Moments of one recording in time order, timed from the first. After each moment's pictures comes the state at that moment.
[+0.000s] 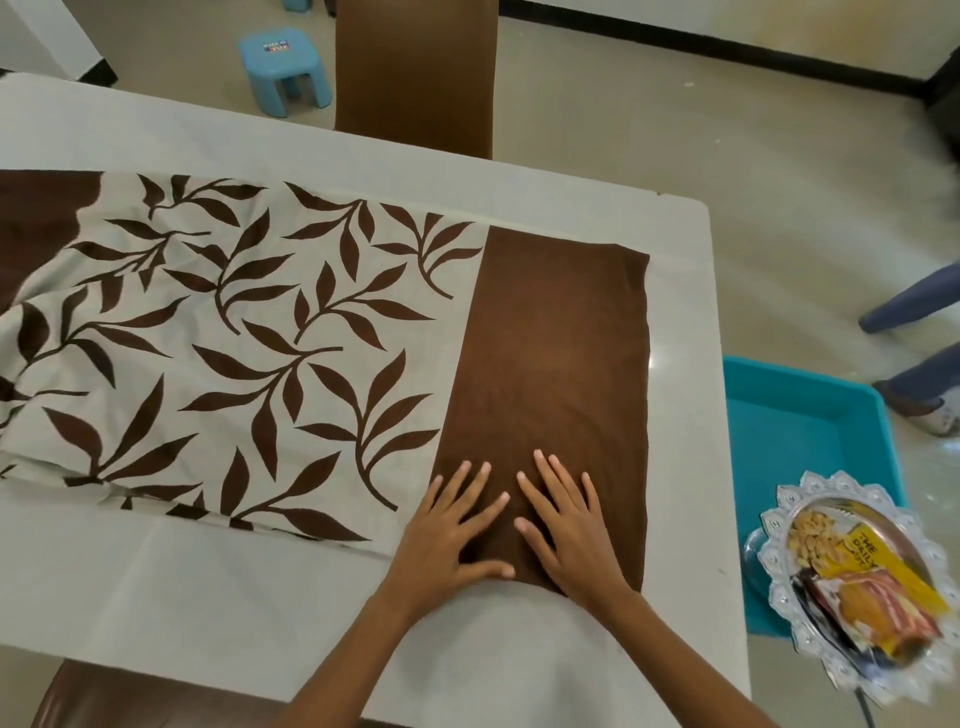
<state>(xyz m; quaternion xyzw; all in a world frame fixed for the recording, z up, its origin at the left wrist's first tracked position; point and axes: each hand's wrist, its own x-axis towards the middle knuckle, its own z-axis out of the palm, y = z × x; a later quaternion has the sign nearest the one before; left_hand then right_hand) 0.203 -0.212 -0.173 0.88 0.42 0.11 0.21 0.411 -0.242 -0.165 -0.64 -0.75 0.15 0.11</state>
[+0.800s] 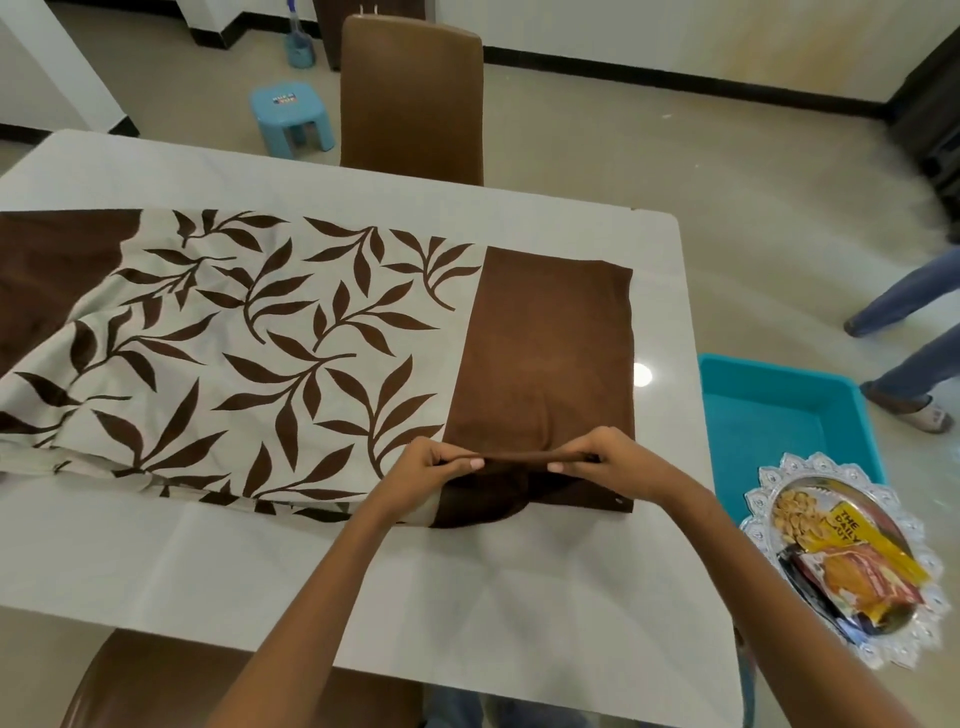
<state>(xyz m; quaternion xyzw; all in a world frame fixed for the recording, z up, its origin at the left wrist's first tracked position) 0.194 -0.176 -0.076 0.59 0.48 0.20 0.62 0.455 -0.203 -0.046 -0.56 -0.67 0.47 0.11</state>
